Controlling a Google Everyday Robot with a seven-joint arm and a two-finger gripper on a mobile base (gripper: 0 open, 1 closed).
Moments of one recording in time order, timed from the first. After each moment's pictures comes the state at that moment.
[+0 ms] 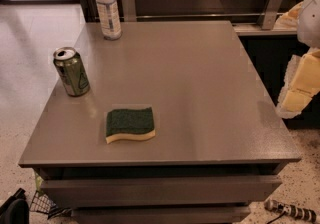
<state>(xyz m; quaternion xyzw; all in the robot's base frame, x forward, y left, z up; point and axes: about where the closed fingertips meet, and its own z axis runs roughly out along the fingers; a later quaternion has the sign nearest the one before) 0.438 -0.214 0.985 -0.60 0.78 -0.04 0.17</state>
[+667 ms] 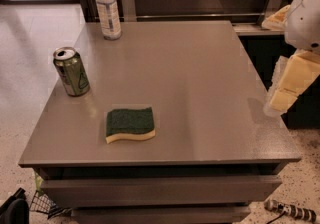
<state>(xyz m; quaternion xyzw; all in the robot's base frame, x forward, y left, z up) 0.448 -0.197 0.977 -0.62 0.76 -0.02 0.19</state>
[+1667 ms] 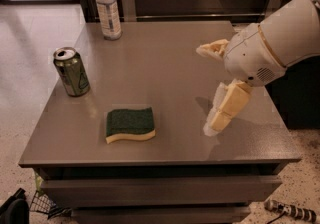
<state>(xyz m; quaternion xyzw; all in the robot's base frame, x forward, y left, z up) 0.451 -0.089 0.921 -0.67 0.66 0.17 0.30</state>
